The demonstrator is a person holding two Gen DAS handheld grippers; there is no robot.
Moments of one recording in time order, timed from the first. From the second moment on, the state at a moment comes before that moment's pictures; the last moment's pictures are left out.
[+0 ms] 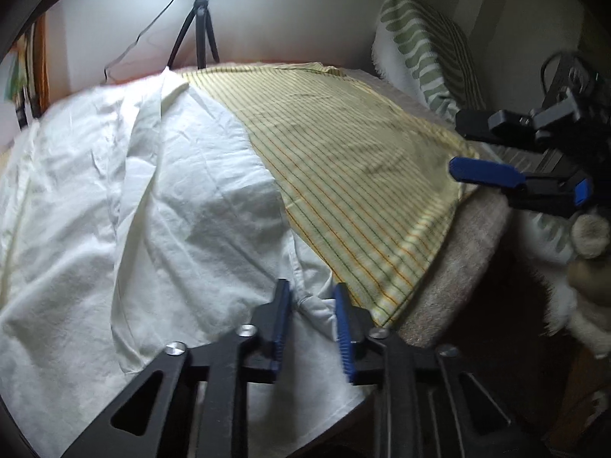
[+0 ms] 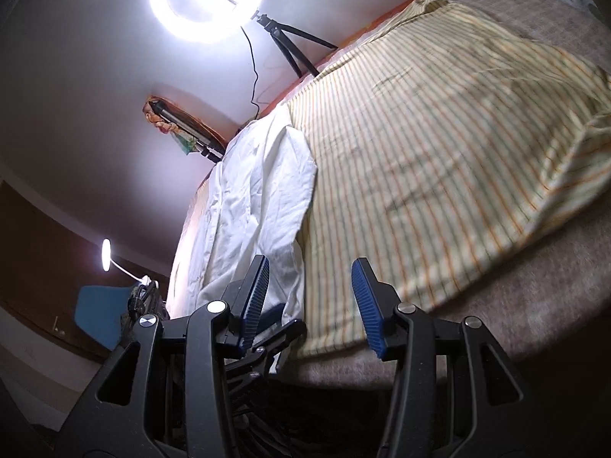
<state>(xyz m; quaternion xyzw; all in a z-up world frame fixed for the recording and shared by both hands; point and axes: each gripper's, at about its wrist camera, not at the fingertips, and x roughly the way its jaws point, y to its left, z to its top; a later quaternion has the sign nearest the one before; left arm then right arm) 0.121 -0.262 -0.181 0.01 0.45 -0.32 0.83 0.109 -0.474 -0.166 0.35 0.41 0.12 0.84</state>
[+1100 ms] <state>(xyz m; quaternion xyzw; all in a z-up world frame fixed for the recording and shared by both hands) 0.104 -0.150 -0.152 -0.20 0.43 -0.32 0.82 0.322 -0.346 -0.191 0.27 0.48 0.14 0.83</state>
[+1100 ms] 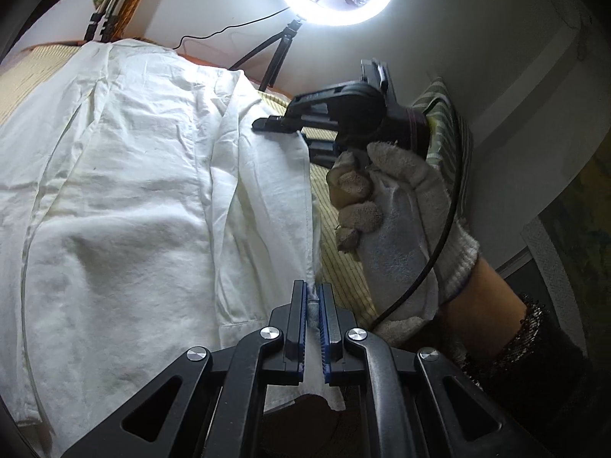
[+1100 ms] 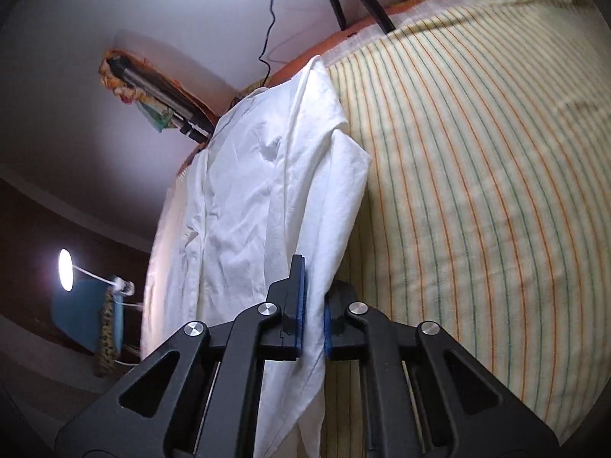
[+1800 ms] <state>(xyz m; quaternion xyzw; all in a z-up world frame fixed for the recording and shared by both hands) 0.082 -0.052 -0.171 -0.29 0.44 -0.27 0.81 0.358 -0.152 -0.199 -0.02 0.55 0.13 0.82</state>
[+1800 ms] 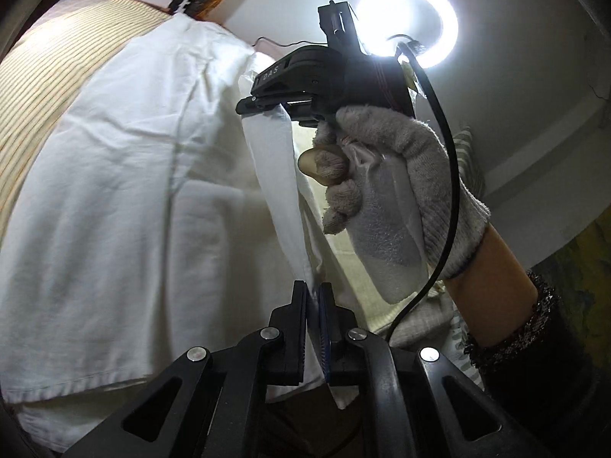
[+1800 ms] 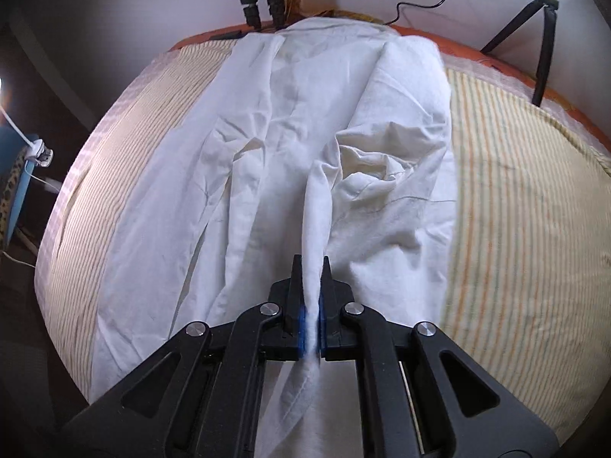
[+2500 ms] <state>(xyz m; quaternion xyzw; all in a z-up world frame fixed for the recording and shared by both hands) 0.028 -0.006 -0.143 -0.22 0.43 -0.24 0.84 0.171 -0.284 -0.213 0.19 0.54 0.17 0.80</state>
